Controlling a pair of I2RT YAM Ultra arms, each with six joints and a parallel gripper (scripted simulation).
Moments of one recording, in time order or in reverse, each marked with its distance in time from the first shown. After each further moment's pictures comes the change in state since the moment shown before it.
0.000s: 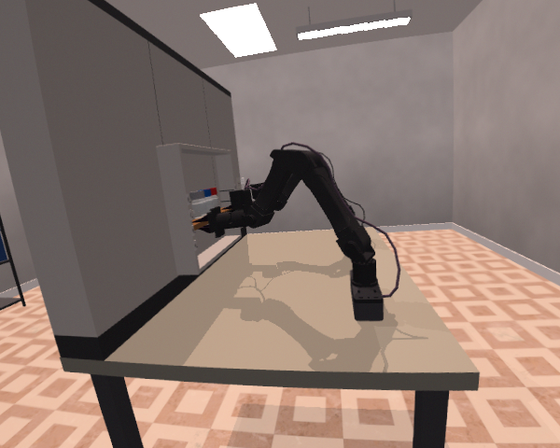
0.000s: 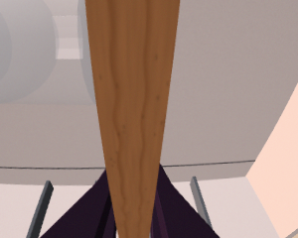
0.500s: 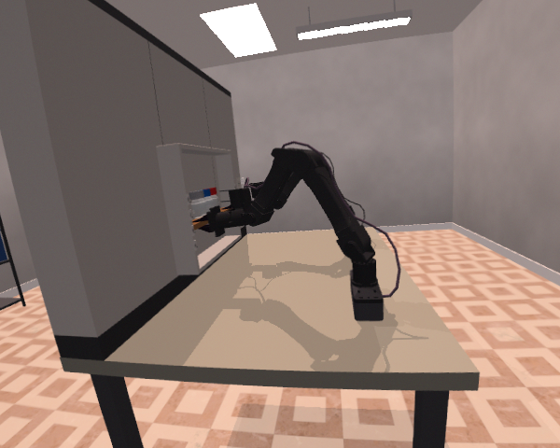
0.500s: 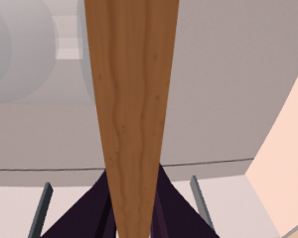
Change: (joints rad) left arm 0.000 -0.013 0.009 -0.045 0.000 -0.008; right arm 0.000 -0.011 0.011 -0.045 0.000 0.006
